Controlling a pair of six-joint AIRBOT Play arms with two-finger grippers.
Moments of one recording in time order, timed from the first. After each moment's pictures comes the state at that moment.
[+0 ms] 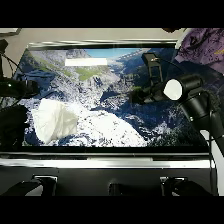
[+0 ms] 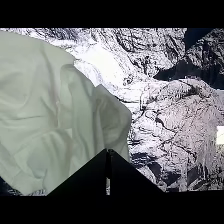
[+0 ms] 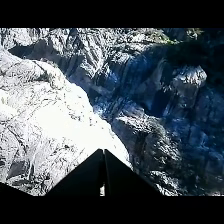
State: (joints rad) left arm -0.09 -1.13 1.55 1.48 -1.48 -1.68; right arm 0.41 -1.20 1.37 -1.46 1.15 1.69
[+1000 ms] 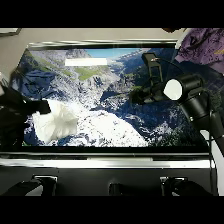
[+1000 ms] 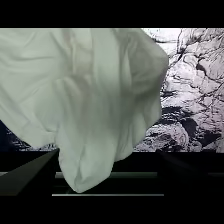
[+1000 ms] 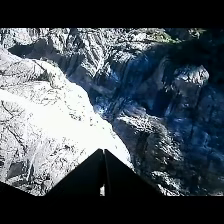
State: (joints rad) left arm -0.09 -1.12 1.25 1.55 -1.49 -1.69; right arm 0.41 -1.20 1.37 -1.46 1.16 1.69
